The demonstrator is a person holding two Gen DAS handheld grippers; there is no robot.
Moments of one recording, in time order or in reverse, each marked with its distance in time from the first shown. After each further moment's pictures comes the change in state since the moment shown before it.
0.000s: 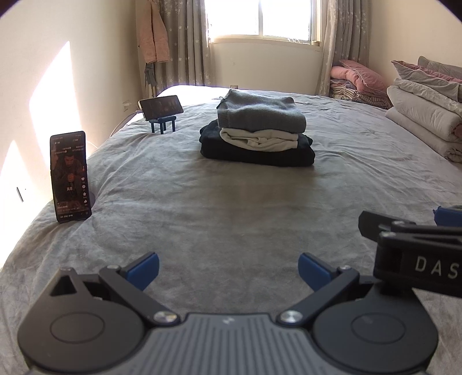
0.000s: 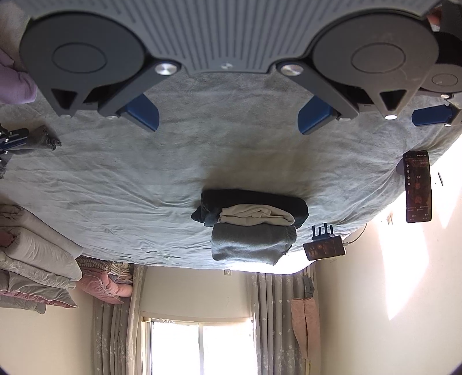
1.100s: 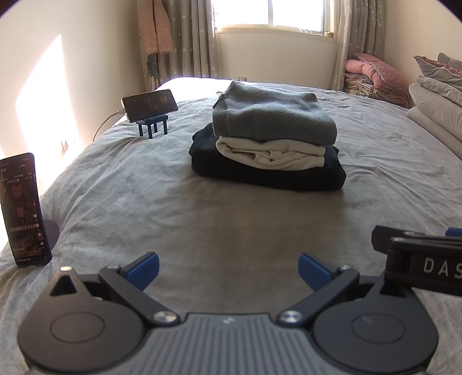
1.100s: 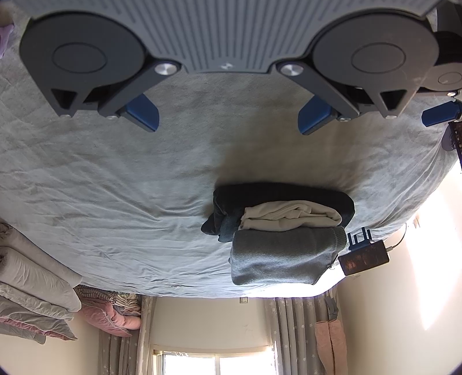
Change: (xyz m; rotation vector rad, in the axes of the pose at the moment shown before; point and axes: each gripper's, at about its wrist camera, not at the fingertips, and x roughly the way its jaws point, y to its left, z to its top) left arm 0.123 -0.018 0.076 -0.026 0.035 0.032; right arm 0.125 -0.028 0.057 0.063 0.133 -0.037
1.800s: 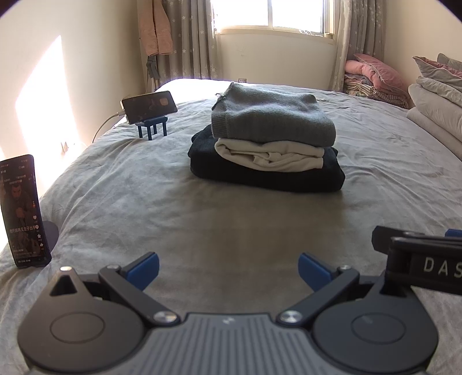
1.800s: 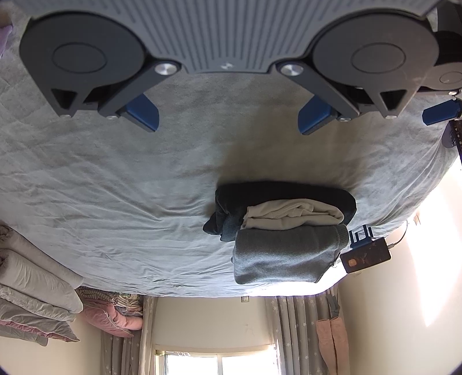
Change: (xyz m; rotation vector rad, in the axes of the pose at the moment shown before) left arm -0.001 -0.003 0.000 0.000 -0.004 0.002; right arm 0.001 -0.003 0.000 0.013 -0.003 0.002
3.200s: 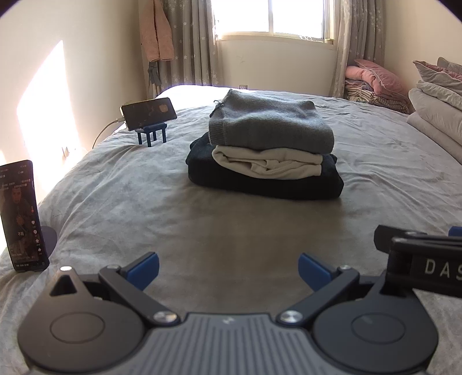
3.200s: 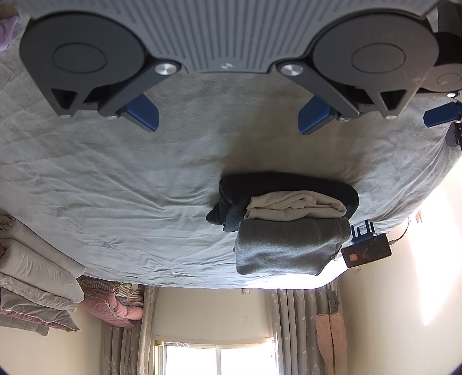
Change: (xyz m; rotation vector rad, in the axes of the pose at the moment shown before) left arm 0.001 -0.005 0.001 -0.008 -0.031 0.006; right arm -0.003 -0.003 0.002 -0.026 -0.042 -0.012
